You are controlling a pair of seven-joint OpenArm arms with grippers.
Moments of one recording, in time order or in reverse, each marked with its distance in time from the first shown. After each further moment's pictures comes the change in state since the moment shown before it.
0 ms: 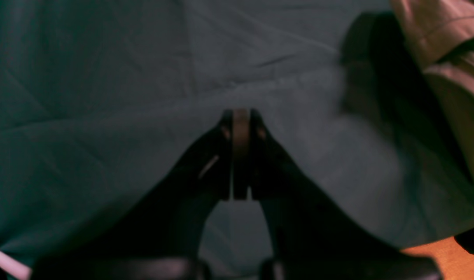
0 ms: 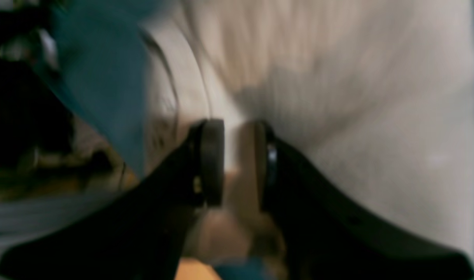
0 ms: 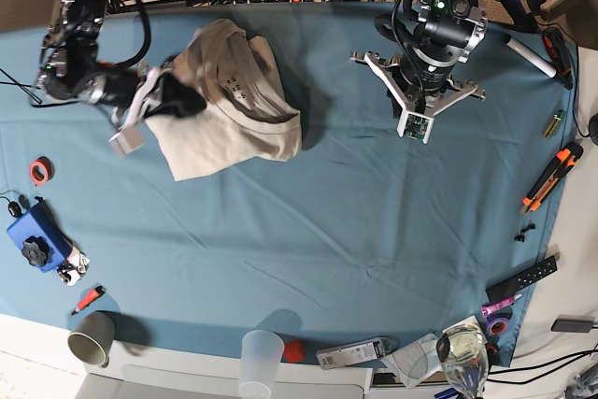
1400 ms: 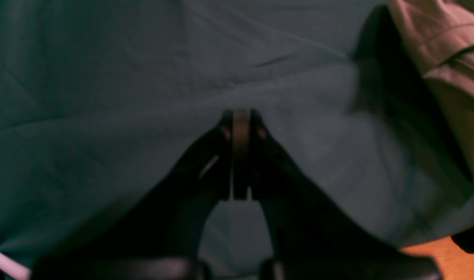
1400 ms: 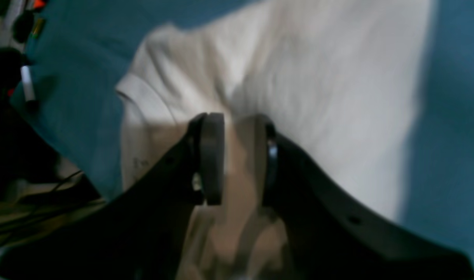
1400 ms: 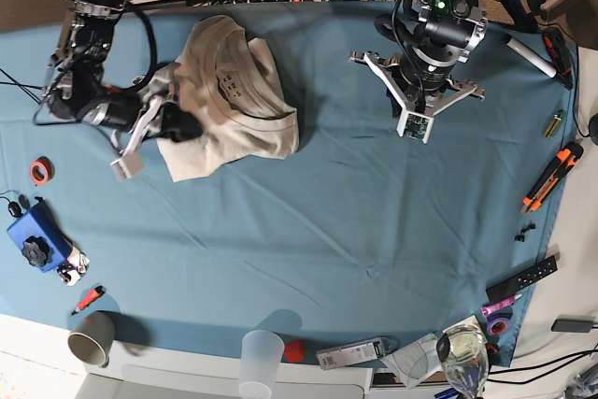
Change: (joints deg) left arm 0.2 0.0 0.0 0.0 -0.7 0.0 0.0; right arm 8.4 -3.5 4.5 -1.9 -4.4 -0.3 -0.2
